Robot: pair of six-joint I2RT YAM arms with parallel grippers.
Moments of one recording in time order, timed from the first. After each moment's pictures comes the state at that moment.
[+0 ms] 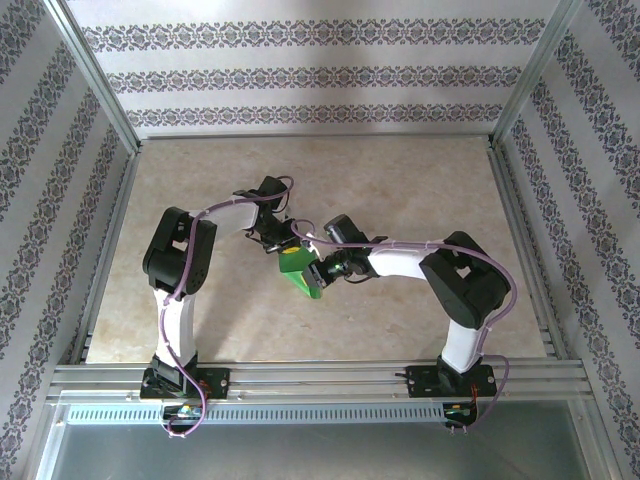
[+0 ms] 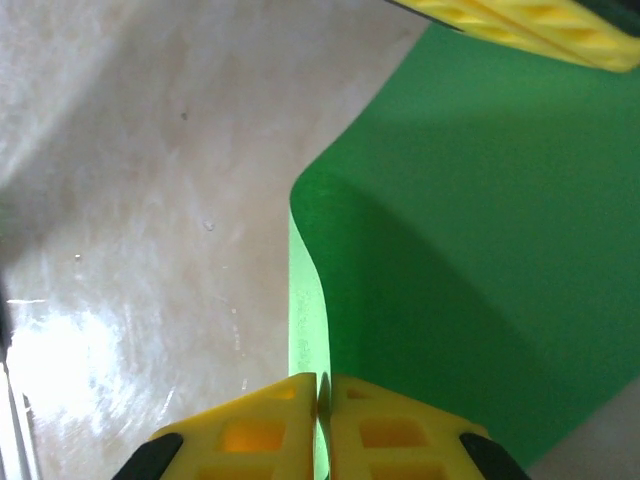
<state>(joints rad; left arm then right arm) -0.38 2.04 1.37 -0.63 0.43 -0.64 0.69 1.81 0.93 -0.07 -0.58 0.20</state>
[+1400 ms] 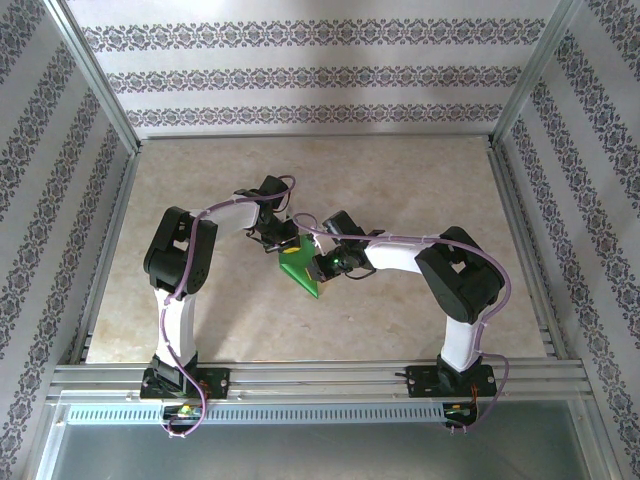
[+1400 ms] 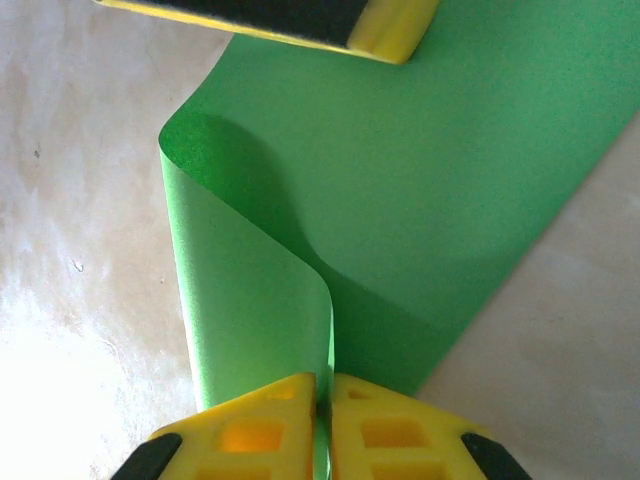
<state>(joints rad) -0.39 2.05 1.38 -0.64 0.43 -0.61 0.67 1.86 1.00 -0.18 -0.45 0.27</state>
